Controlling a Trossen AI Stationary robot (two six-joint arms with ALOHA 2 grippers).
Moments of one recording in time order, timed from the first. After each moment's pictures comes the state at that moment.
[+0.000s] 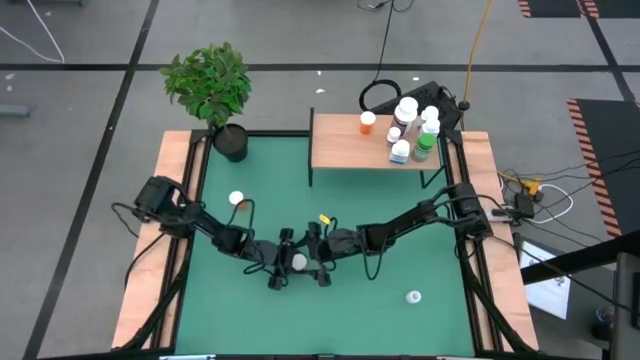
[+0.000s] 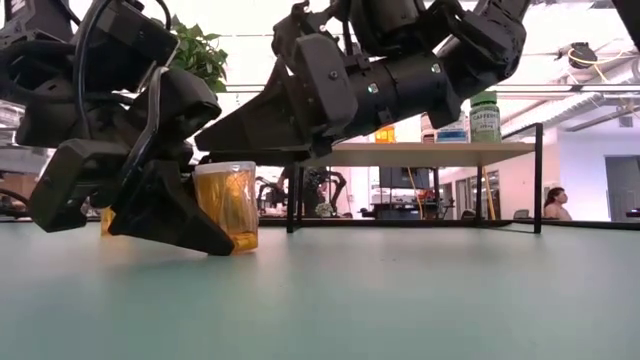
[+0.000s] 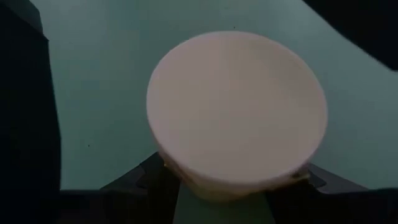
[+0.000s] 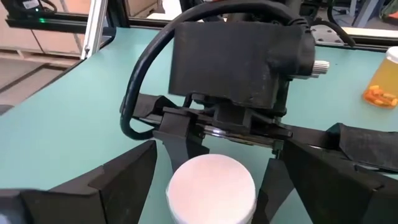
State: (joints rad) left arm -0.34 1.82 0.51 0.71 -0.15 0.04; right arm 0.21 2.08 1.06 0.64 0.00 0.01
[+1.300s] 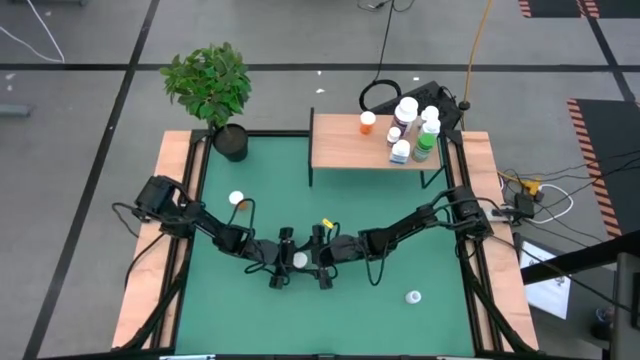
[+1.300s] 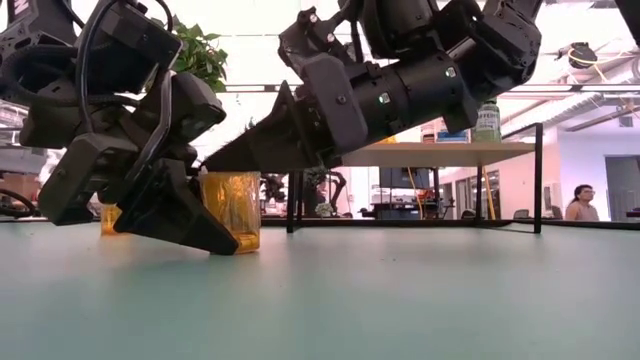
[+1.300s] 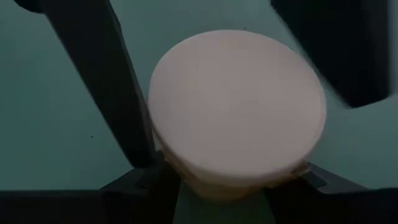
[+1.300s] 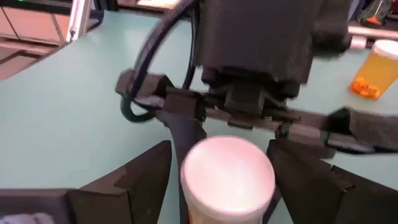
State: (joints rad) left arm -0.32 1.82 0.51 0.71 -0.16 -0.03; right arm 0.24 2.09 1.03 0.70 0.10 -0.03
